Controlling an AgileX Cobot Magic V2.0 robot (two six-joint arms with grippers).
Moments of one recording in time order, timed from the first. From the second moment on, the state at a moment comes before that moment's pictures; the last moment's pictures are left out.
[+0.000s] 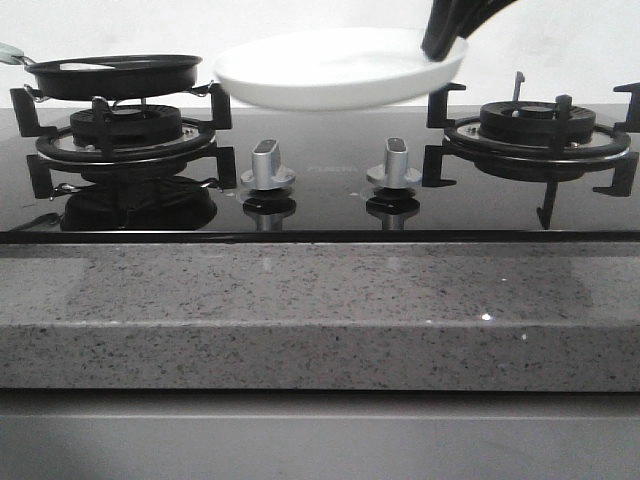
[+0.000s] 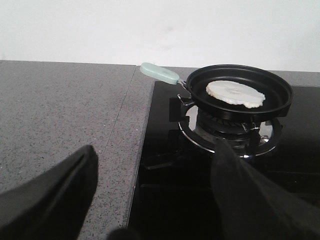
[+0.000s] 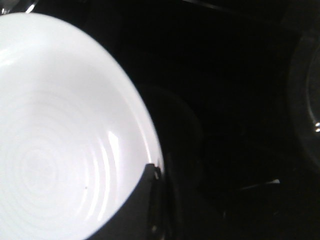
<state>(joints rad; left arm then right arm) 0.03 0.56 -0.54 -0.08 0.27 0.05 0.27 1.77 -1.71 0.32 1.07 -0.09</state>
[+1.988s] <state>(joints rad) 0.34 1.77 -1.45 -1.16 0.81 0.26 0.32 1.59 -1.34 0.34 0.80 -0.10</state>
